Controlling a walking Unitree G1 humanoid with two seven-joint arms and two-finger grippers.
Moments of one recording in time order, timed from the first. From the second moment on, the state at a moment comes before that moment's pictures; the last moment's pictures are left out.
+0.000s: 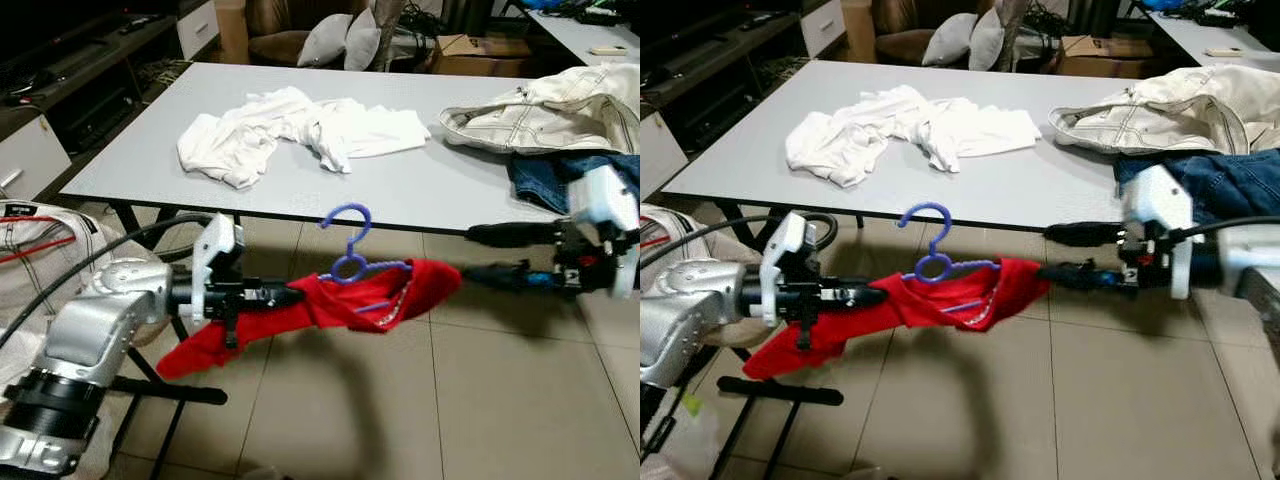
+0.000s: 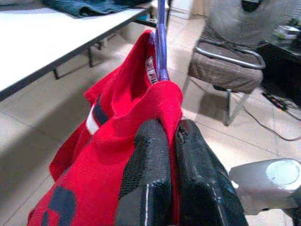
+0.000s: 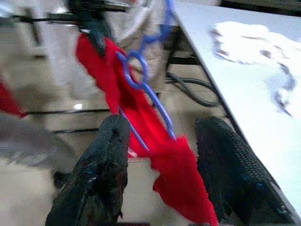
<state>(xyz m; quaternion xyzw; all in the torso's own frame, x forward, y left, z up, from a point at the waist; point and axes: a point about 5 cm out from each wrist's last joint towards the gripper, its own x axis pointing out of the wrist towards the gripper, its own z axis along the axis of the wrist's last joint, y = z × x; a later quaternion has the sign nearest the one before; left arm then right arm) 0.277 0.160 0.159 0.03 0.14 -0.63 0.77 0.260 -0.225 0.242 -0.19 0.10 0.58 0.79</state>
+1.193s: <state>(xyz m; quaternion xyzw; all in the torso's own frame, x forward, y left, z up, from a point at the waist) 0.286 0.110 0.195 0.12 0.04 -0.69 0.71 0.281 -0.184 0.223 -0.18 0.11 0.67 0.71</state>
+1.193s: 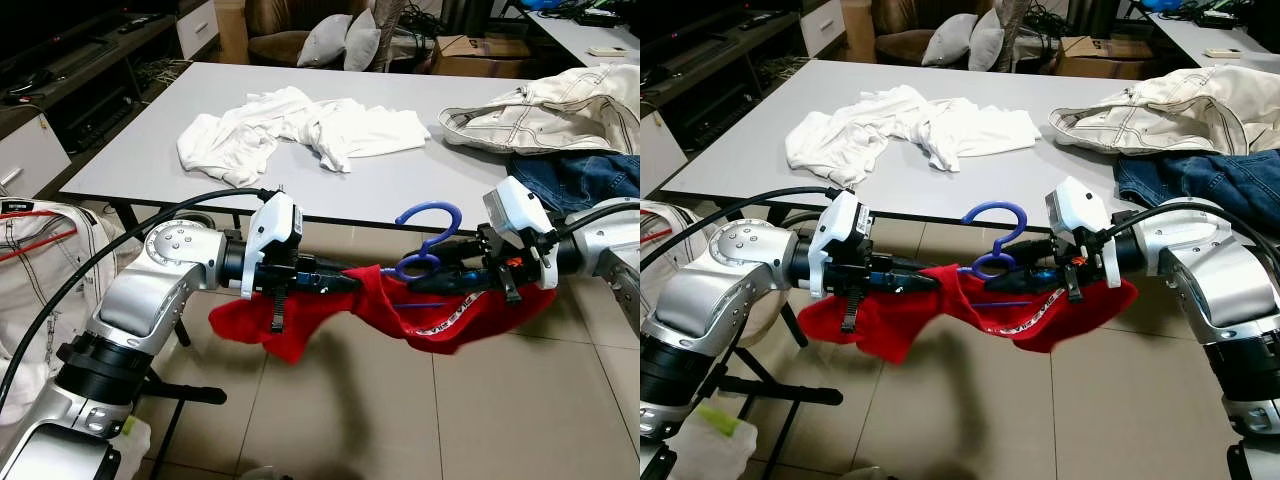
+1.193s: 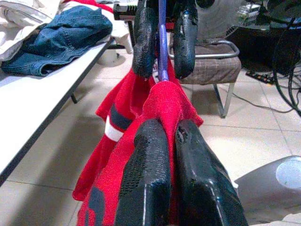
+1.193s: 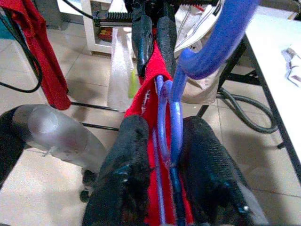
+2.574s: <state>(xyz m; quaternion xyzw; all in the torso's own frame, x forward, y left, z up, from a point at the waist) 0.286 0.141 0.180 0.01 0.02 -0.54 0.84 0.262 -0.183 0.154 -0.06 0.15 0.48 0.86</state>
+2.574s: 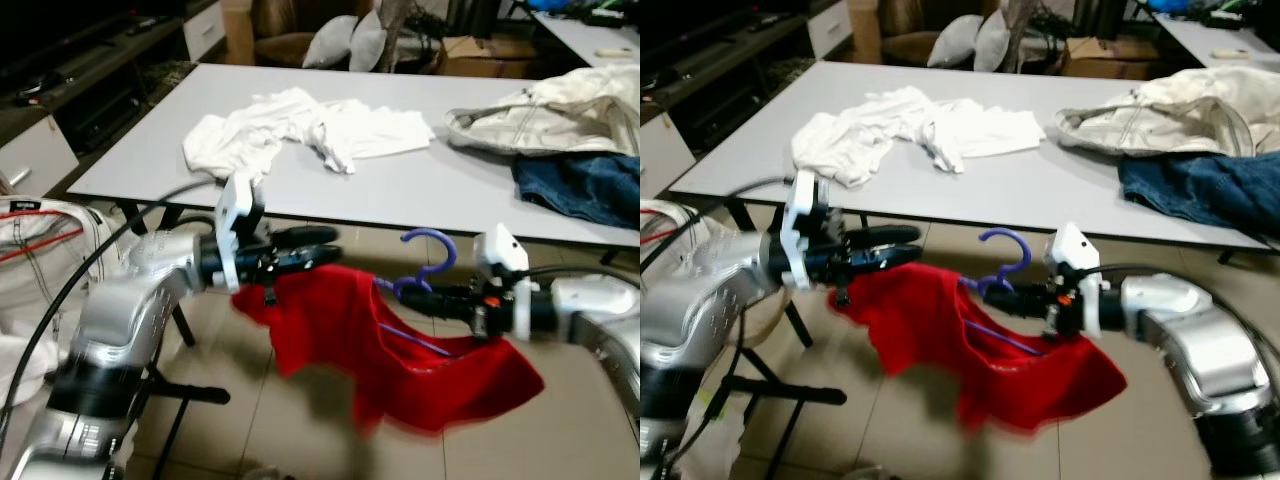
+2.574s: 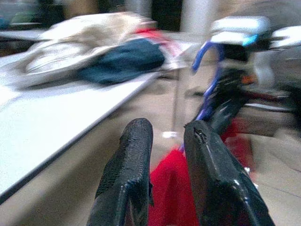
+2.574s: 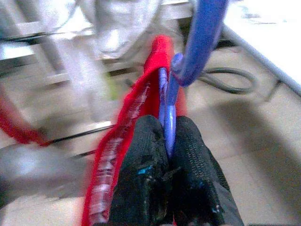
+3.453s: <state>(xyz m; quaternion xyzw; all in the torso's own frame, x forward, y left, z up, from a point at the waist) 0.252 0.172 0.101 -0.01 0.13 -0.17 0.98 0.219 -0.155 0.082 -0.04 0.19 0.24 0.95</state>
